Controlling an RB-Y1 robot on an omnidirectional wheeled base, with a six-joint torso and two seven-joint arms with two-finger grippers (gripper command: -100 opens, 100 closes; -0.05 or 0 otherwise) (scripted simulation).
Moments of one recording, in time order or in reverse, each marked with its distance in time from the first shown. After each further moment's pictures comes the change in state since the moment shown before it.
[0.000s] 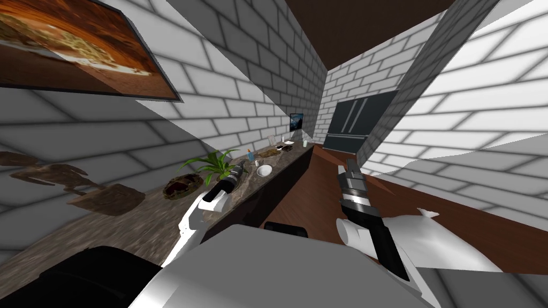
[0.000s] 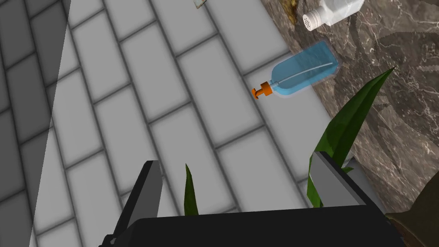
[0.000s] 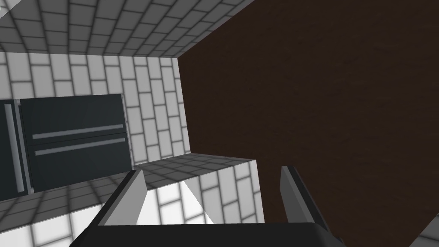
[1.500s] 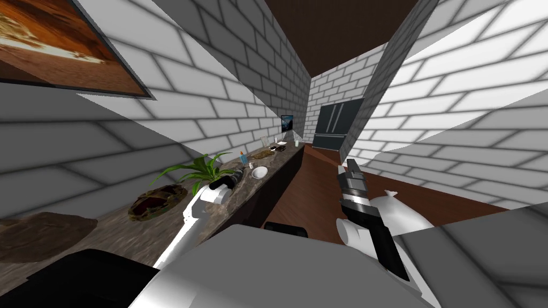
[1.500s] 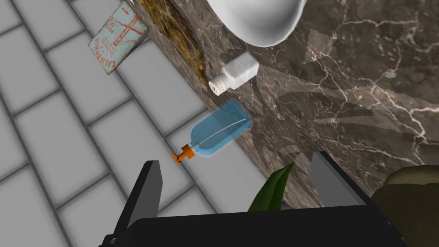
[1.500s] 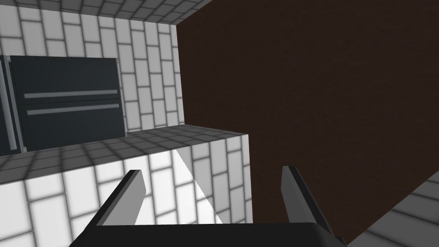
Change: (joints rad) left arm -0.092 0.089 0.020 0.080 0.135 0.414 0.019; right arm 0.000 0.000 0.000 0.000 0.000 0.000 0.000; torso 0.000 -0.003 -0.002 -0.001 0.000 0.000
